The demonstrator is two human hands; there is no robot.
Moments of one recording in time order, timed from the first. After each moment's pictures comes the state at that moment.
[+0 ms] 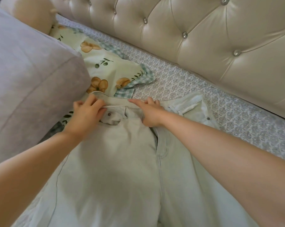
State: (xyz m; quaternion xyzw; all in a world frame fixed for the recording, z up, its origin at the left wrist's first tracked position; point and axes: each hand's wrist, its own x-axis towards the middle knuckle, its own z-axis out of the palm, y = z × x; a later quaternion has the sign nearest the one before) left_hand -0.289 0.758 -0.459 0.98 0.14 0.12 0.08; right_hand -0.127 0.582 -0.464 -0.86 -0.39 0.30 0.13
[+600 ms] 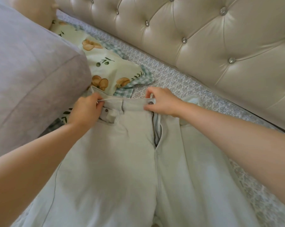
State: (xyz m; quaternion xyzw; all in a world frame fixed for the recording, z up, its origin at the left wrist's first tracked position) left_hand -0.276 0.757 -0.452 0.93 0.28 0.13 0.18; right_hand -0.103 0.556 -0.420 -0.86 -0.41 0.21 0.22
